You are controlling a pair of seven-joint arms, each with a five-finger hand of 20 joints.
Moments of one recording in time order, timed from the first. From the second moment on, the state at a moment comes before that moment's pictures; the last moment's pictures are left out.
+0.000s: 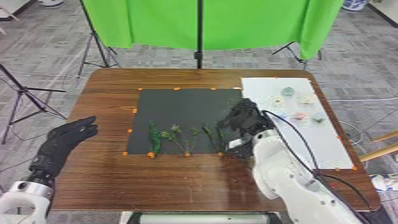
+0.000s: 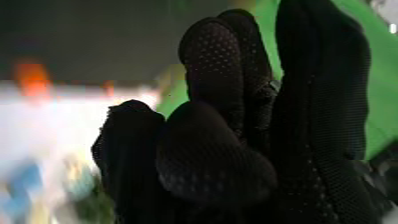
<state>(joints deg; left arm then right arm) 126.4 -61.7 -109.2 -114.2 63.8 -5.0 5.9 -86.6 -60.3 59.4 -112.6 -111.9 11.1 36.0</state>
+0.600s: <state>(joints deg) 126.4 -61.7 -109.2 -114.2 63.8 -5.3 5.7 -86.2 -52.4 66.9 -107.3 -127.3 0.6 42.6</state>
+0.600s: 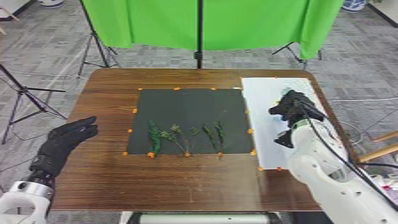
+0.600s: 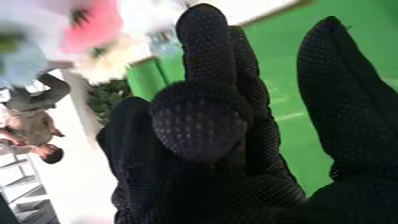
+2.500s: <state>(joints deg) 128.4 -61.6 -111.0 -115.0 61.8 1.9 10.9 -76.6 -50.0 54.9 -111.1 -121.6 13.5 35.8</state>
